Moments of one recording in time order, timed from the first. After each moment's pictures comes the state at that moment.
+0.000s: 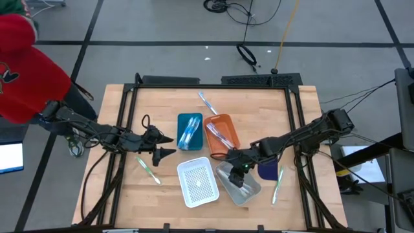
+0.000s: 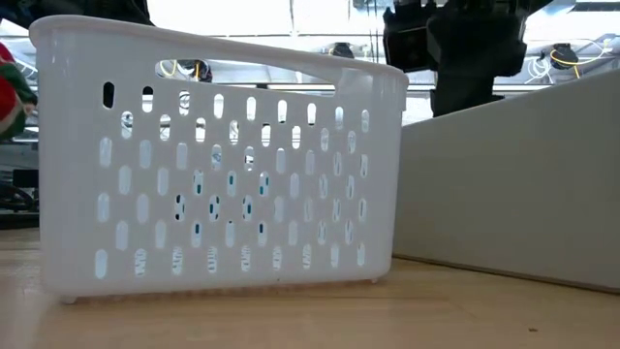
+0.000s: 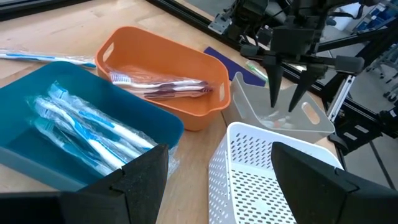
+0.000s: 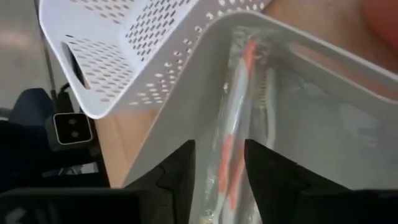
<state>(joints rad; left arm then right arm) -0.36 0.82 0.45 -0.04 -0.41 -0.63 0.29 1.58 0.99 -0.34 -0.19 0.82</state>
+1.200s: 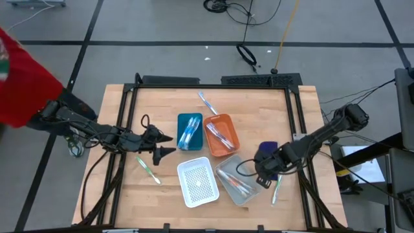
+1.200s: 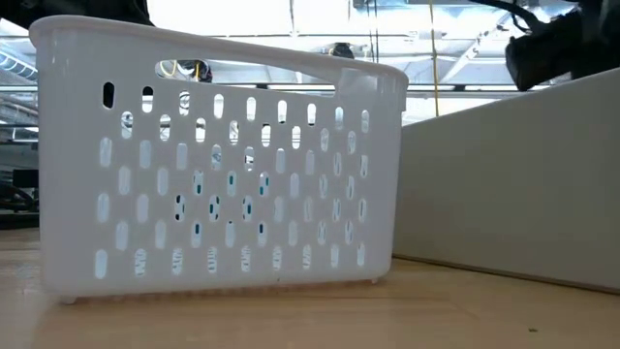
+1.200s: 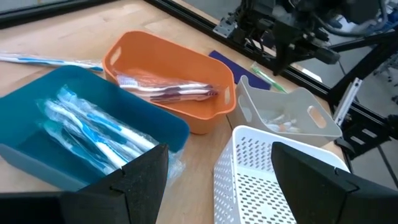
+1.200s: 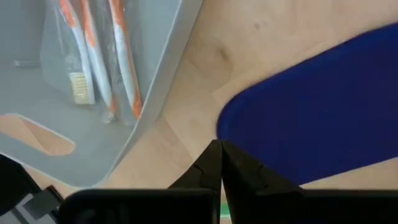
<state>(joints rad) -0.36 0.82 0.45 -0.04 -0.44 -0.63 0.50 1.33 0.86 -0.87 -0.06 1.09</state>
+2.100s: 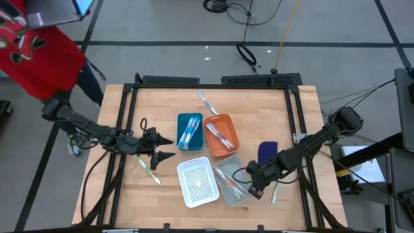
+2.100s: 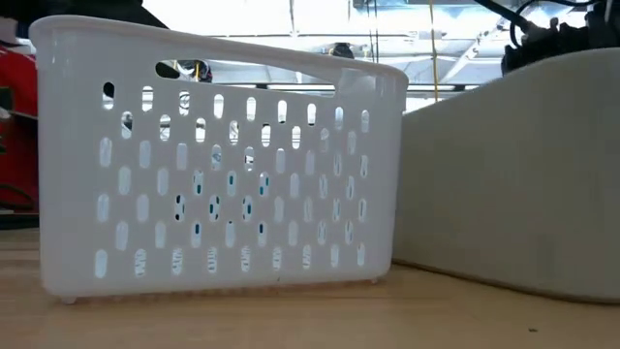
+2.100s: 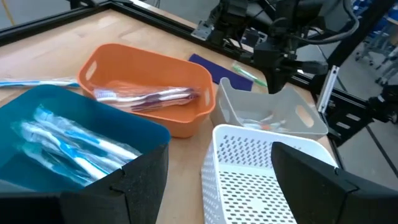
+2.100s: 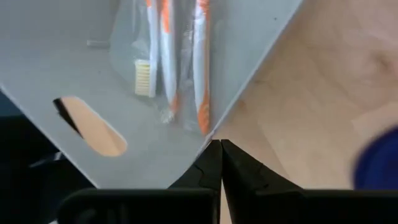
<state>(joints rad) -0.41 0.82 0.45 0.00 -0.44 -0.53 0.55 1.44 0.75 -0.38 -0.14 1.22</state>
